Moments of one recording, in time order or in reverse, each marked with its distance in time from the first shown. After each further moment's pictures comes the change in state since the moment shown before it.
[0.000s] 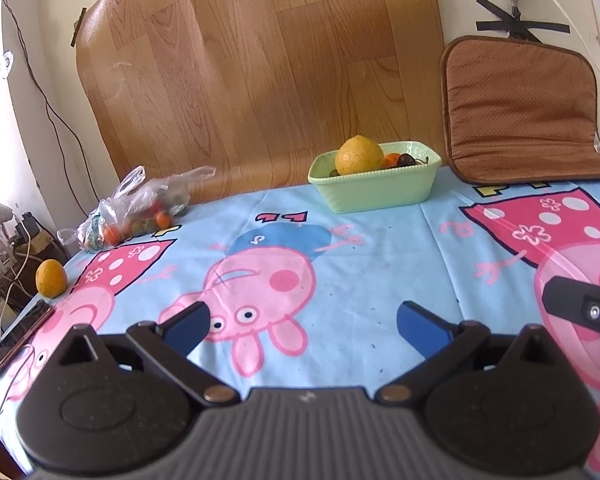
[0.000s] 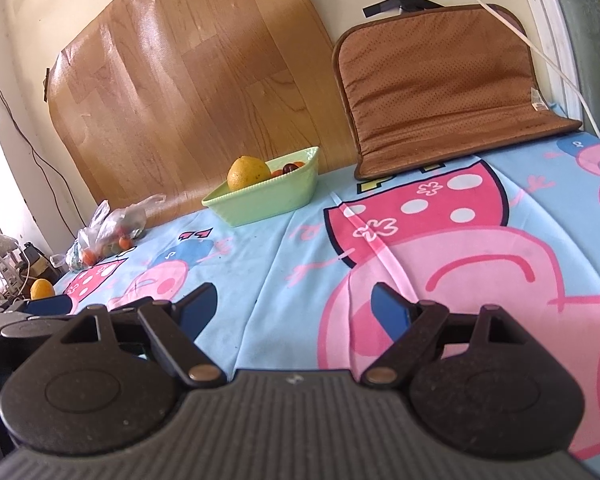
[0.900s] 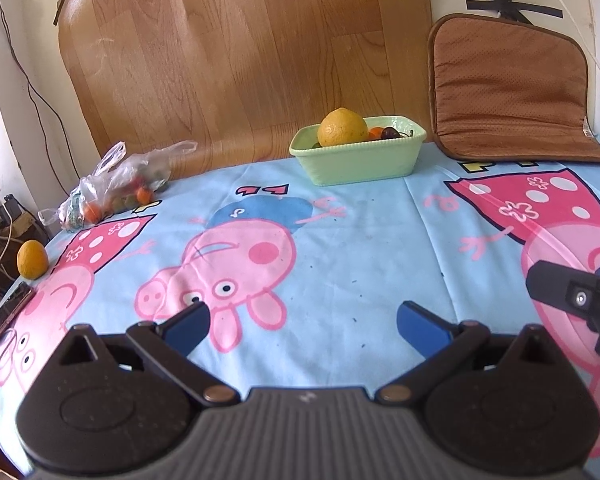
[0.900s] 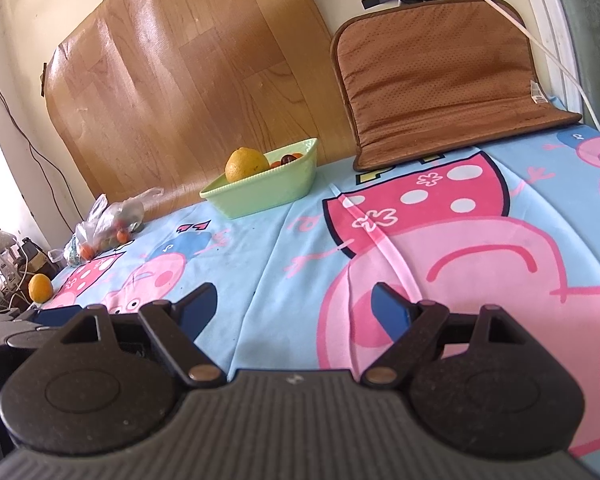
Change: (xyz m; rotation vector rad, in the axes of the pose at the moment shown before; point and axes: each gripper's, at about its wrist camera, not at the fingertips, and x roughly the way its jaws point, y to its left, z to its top) left arm 0.006 -0.002 -0.005 -0.003 0.072 -0.057; right arm 0.003 0.000 -0.002 0.000 0.020 -0.002
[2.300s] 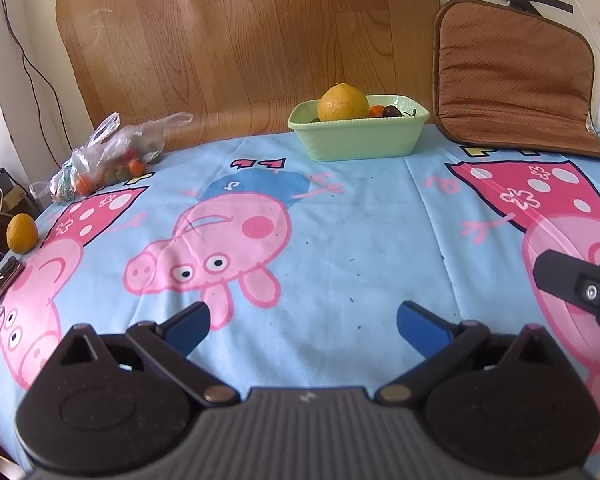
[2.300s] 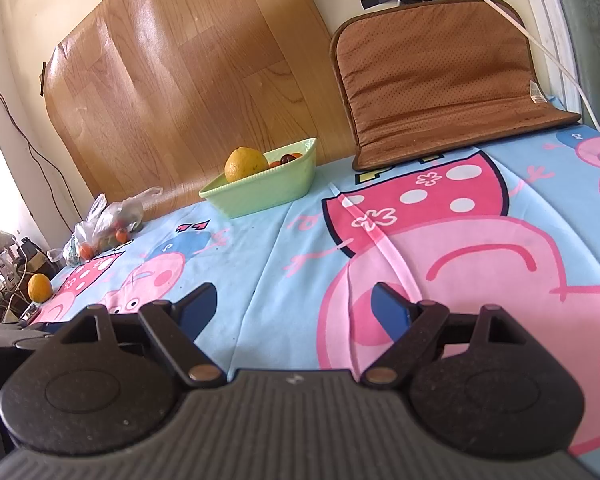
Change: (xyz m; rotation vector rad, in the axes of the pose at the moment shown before) left arm 0.007 0.003 -0.002 -0.041 0.073 -0.025; right arm 0.000 0.000 0.000 0.000 0.002 -0.001
